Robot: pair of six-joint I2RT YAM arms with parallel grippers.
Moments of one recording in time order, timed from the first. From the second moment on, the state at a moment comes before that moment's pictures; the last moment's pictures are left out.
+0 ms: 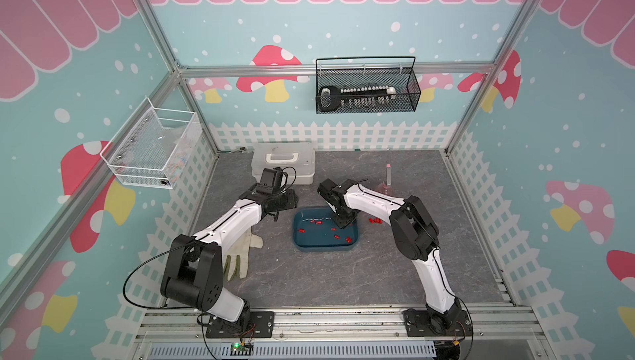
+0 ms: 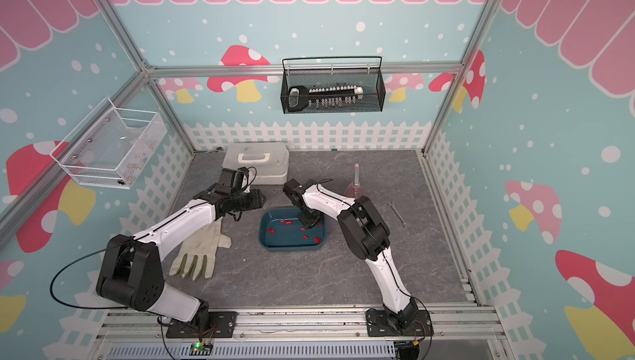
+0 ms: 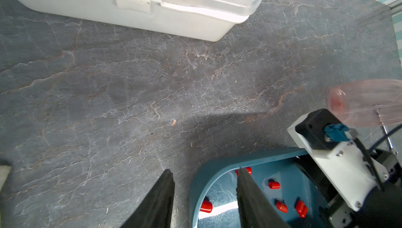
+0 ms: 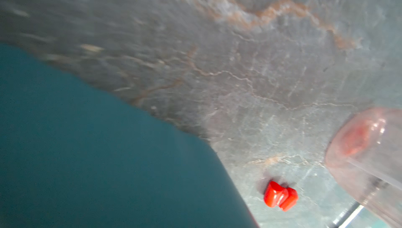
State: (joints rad) left arm -0.27 1.53 1.05 -0.41 0.13 -0.39; right arm 0.74 2.18 1.73 -1.03 0.23 0.05
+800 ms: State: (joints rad) left arm -0.27 1.53 1.05 -0.41 0.13 -0.39; right arm 0.63 1.77 1.46 -0.73 -0.19 0.14
